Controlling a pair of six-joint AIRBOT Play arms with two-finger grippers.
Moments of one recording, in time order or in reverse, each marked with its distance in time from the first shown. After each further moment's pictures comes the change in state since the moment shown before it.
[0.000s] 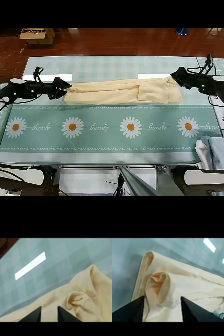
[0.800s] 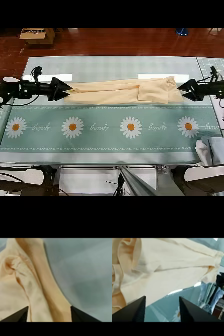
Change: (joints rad) left arm 0.018 0.052 0.001 0.002 -0.261 0.015; right arm -0.201 -0.155 0.134 -0.308 0.437 0.194
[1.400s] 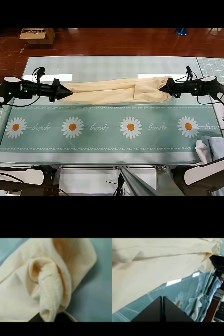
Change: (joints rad) left arm -0.008 0.001 0.002 -0.001 -0.060 0.008; right arm 0.217 -0.099 0.001 0.151 -0.095 -0.061
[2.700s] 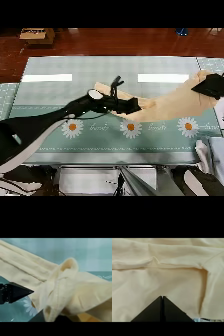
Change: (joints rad) left arm -0.976 -0.100 0.068 -0.438 0.566 0.043; right arm 0.017 0.903 0.000 -0.471 0.521 0.328
